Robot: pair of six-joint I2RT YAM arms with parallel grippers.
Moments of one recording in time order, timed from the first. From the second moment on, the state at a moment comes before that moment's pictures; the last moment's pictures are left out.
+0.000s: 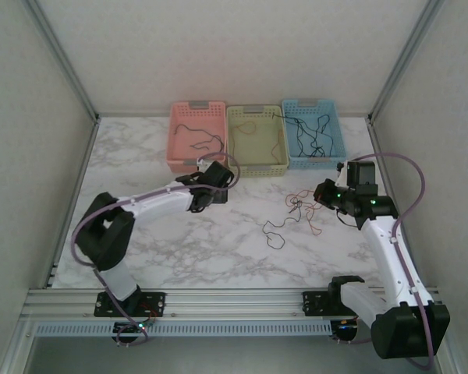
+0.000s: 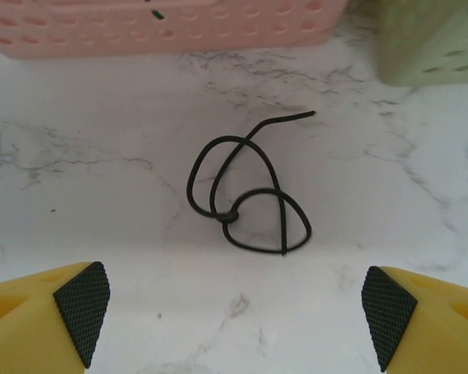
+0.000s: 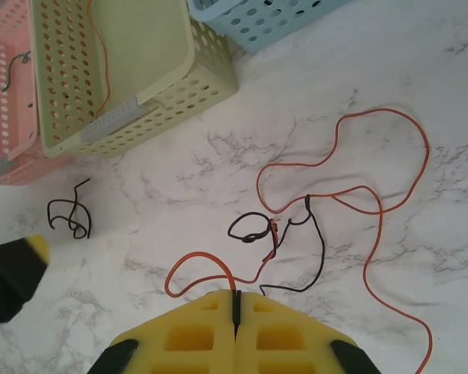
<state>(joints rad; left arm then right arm) -0.75 1.74 1.14 -0.48 -0.46 -0.61 0.08 0.99 0.89 -0.76 -0.29 0.49</state>
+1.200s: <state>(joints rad) -0.81 1.62 1.25 -0.48 -0.42 -0.65 0.08 0.96 0.88 -0.76 -0.29 0.49</state>
